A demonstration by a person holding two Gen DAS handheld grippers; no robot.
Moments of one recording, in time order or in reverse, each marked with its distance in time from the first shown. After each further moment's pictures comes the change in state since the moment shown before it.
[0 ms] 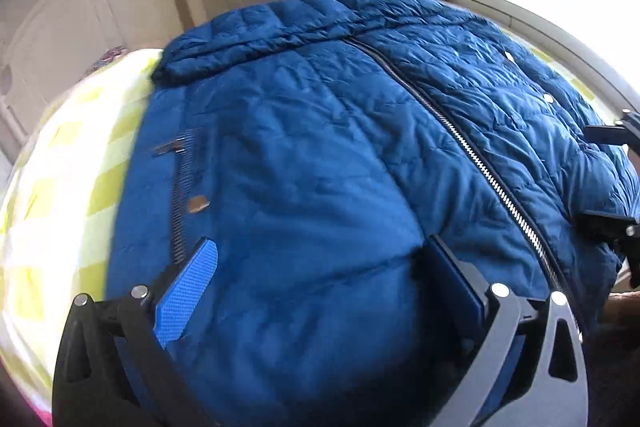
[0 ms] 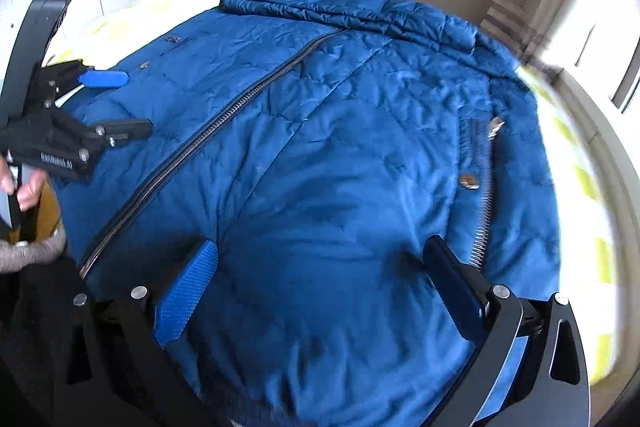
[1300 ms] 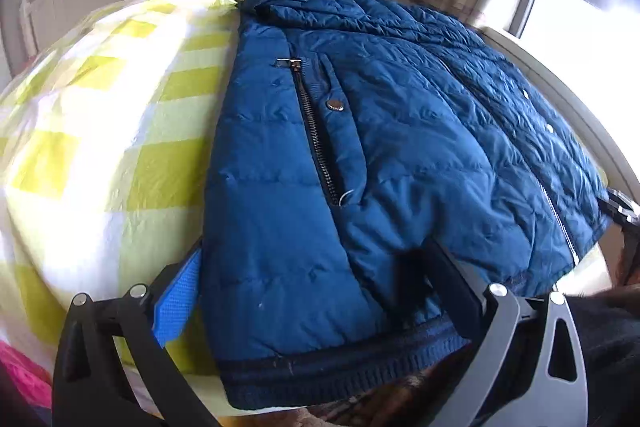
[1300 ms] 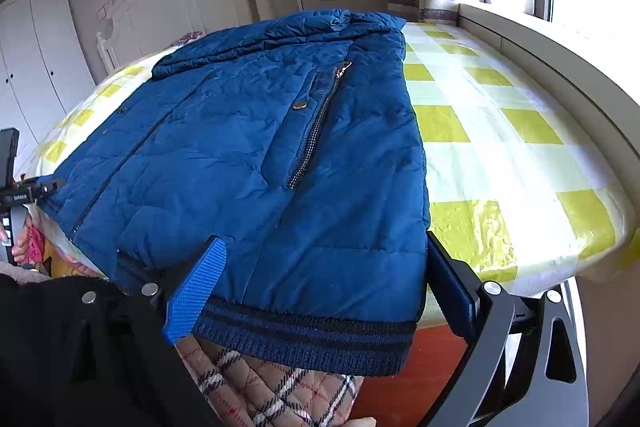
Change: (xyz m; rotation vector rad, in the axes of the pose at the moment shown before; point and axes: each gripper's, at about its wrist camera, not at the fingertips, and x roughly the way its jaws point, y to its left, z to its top) left arm -0.034 0.085 -0.071 -0.261 -0.001 -0.106; right arm -0.041 -0.084 -0.097 0.360 -0.117 -0.021
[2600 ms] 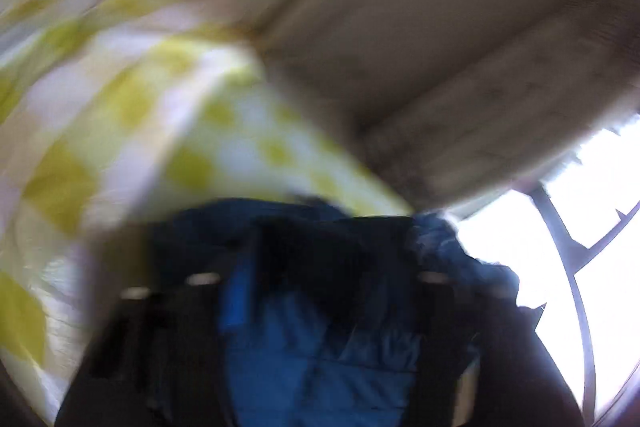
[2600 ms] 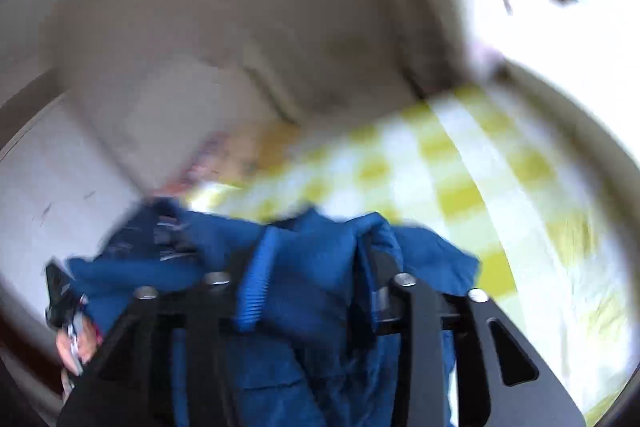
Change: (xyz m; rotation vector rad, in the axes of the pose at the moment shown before) left arm 0.004 0.126 0.190 -0.625 -0.169 -0.258; right arm 0.090 -0.055 0.211 0.468 -0.028 0.211
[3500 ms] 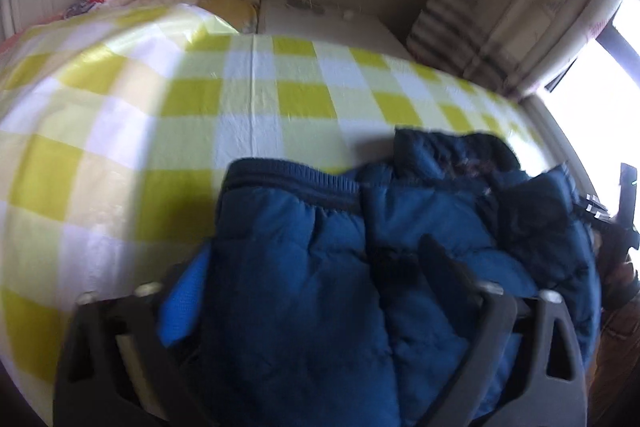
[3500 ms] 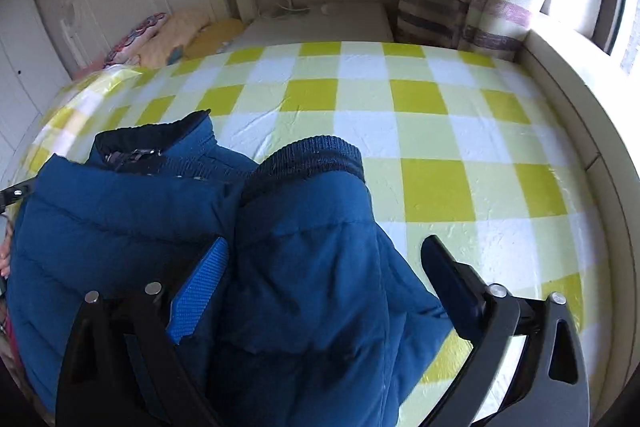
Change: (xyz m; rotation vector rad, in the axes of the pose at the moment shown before) left arm 0.143 -0.032 -0.015 0.522 0.250 0.241; right arm 0.107 0.021 0.013 -0.472 0.154 -0.196
